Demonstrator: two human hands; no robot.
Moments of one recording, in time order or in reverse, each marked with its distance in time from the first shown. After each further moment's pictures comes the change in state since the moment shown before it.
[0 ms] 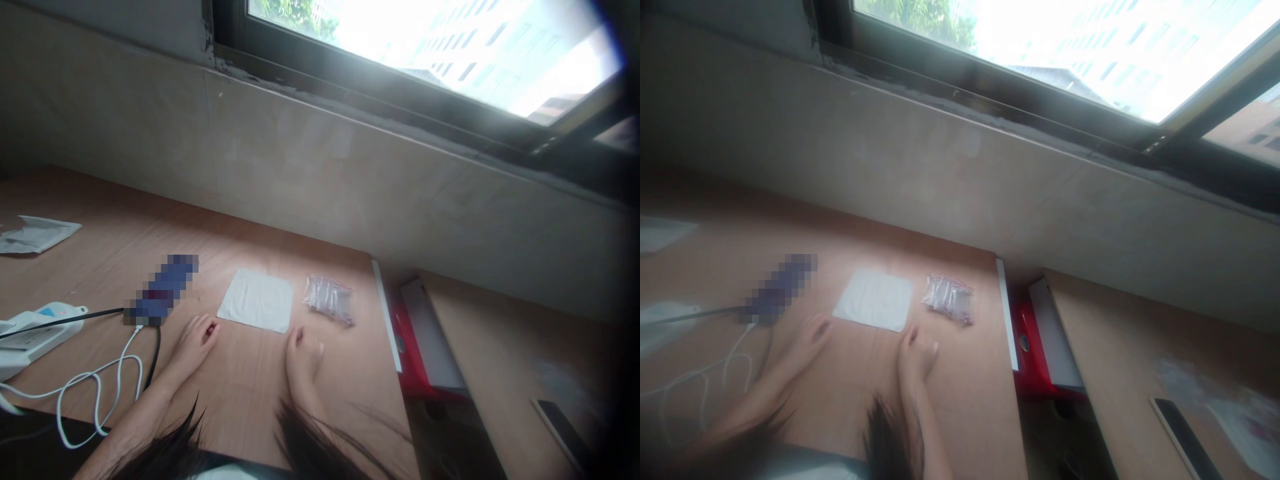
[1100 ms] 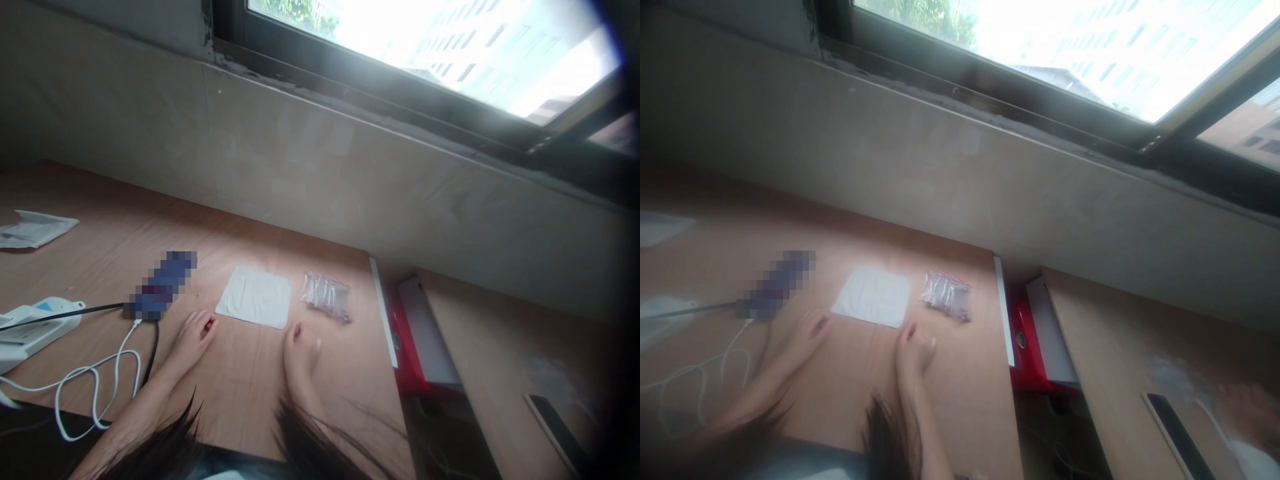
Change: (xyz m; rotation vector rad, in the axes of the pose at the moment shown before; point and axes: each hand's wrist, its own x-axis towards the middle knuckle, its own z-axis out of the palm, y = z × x) left_hand -0.001 0.000 0.001 0.029 0.025 0.008; right_hand 0.000 0.001 0.003 -0.028 0.006 0.006
